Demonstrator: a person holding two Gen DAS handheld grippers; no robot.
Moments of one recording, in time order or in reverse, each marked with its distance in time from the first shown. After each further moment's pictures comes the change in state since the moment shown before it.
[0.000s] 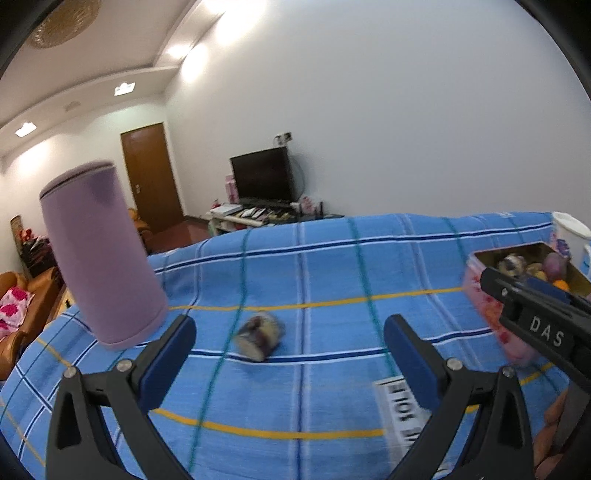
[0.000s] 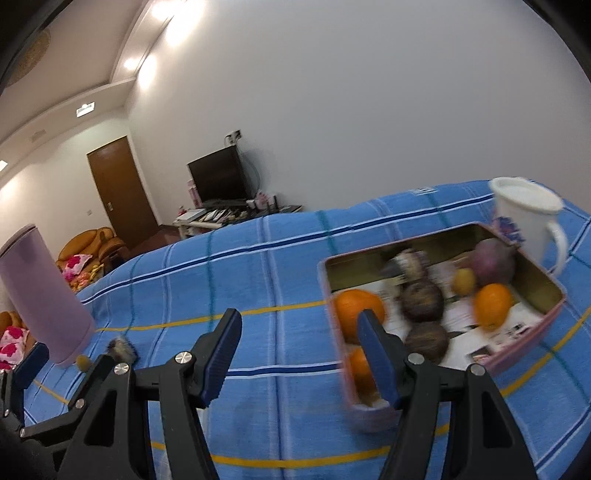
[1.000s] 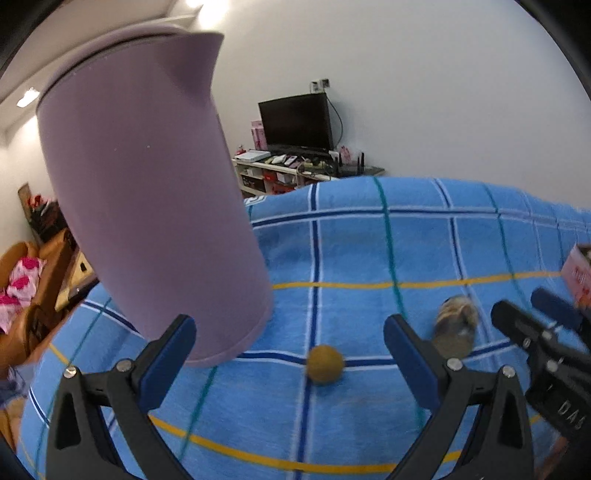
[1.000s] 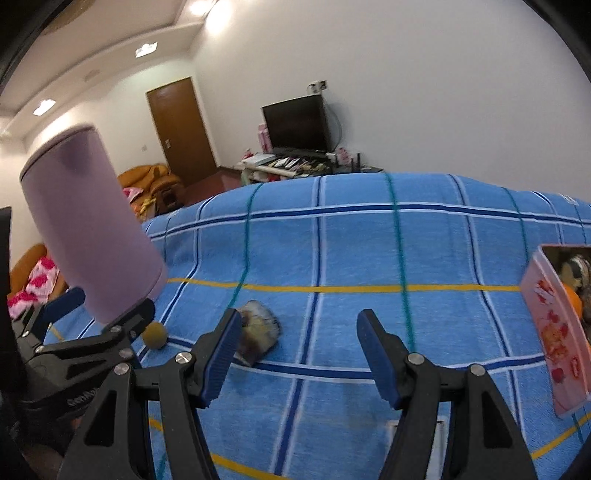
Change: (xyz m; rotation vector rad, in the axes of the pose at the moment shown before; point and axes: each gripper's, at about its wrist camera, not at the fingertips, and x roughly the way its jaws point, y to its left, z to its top) left arm 0.091 0.147 -0.001 -0.014 0.219 0.047; right arm 0.064 0.168 -0.024 -0.193 0.181 0.204
